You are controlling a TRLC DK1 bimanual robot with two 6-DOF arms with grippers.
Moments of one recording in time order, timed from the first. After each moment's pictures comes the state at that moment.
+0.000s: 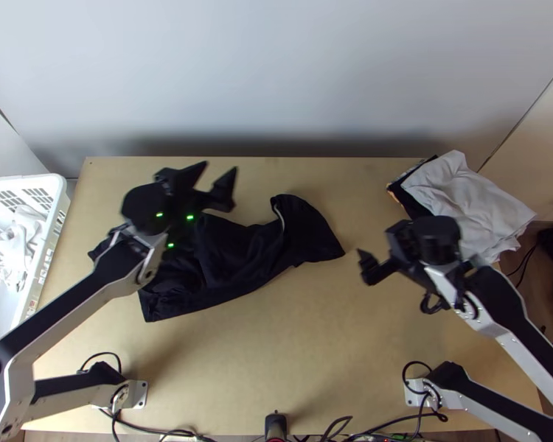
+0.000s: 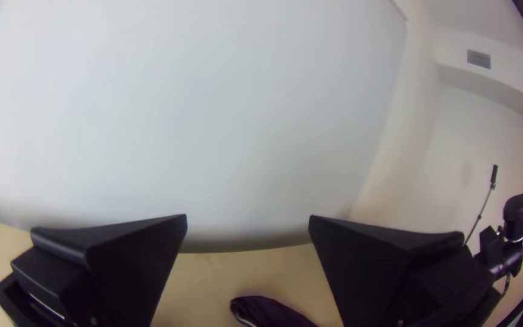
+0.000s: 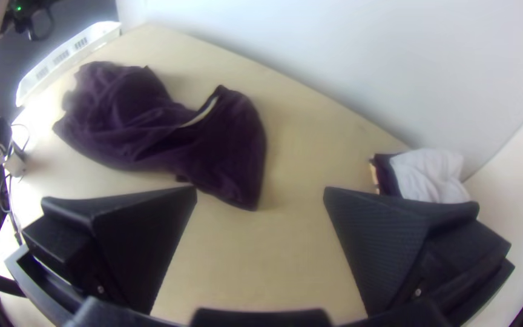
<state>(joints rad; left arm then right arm) -0.52 1.32 1.05 0.27 -0.10 -0.29 0.57 1.01 1.01 -0.67 0.09 -0.10</state>
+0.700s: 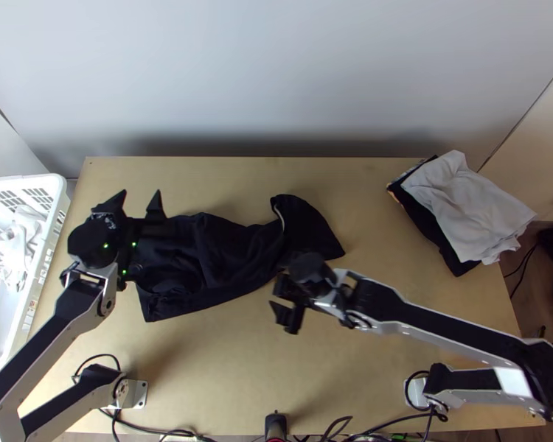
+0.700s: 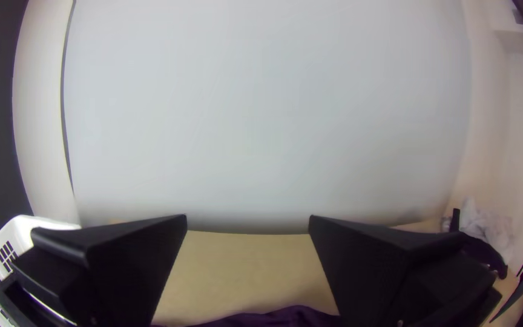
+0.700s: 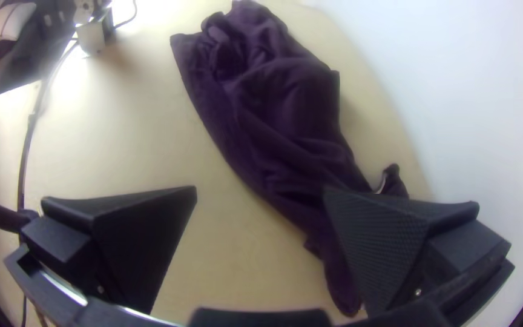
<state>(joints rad) -0.22 1.04 0.67 0.32 -0.21 -0.09 1.07 1.43 1.05 -0.36 0.07 -0.40</state>
